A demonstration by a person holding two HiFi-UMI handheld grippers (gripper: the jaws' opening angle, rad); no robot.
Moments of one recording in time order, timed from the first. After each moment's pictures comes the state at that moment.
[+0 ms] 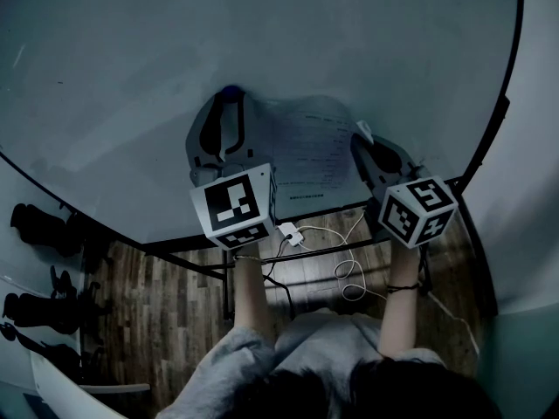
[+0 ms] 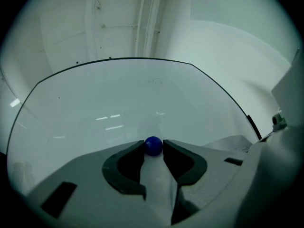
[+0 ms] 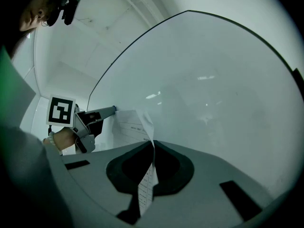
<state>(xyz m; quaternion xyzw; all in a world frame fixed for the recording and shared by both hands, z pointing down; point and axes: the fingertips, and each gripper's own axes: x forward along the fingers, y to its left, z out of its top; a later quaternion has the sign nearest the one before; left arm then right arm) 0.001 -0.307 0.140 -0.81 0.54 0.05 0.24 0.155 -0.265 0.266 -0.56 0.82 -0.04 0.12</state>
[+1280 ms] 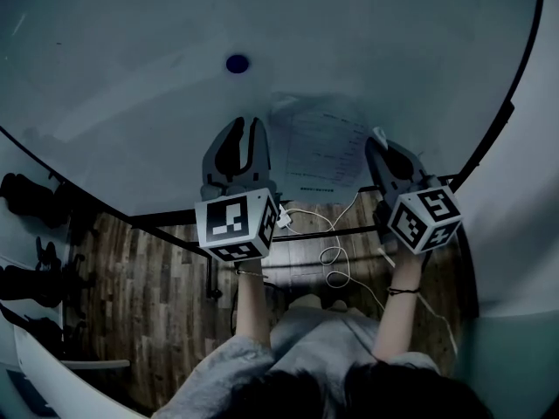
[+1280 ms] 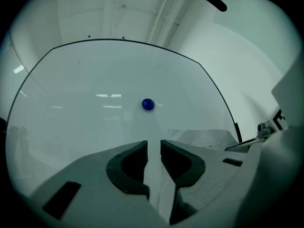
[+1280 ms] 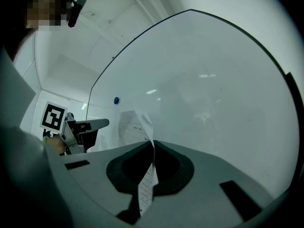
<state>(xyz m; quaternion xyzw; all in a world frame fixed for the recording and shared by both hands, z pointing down) -0.030 -0.305 0.193 -0.85 0.52 0.05 0.10 0.152 -0.264 0.264 -0.57 0.82 -0.04 0.08</state>
